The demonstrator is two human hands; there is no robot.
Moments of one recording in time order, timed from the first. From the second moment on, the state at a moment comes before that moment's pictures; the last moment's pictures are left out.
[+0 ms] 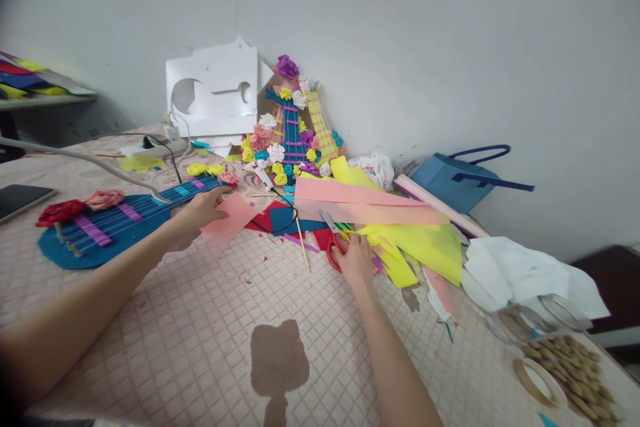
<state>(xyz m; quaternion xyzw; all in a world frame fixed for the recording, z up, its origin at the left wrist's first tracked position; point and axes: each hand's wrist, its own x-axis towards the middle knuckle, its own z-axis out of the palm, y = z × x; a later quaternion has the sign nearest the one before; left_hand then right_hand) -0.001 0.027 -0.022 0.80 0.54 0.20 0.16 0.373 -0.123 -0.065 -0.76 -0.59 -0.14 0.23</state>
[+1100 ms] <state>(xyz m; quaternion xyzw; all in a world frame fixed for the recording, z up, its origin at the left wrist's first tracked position) 0.010 0.017 -0.009 0.80 0.53 0.27 0.08 0.368 -0.129 -0.057 -0.75 -0.62 -0.15 0.19</state>
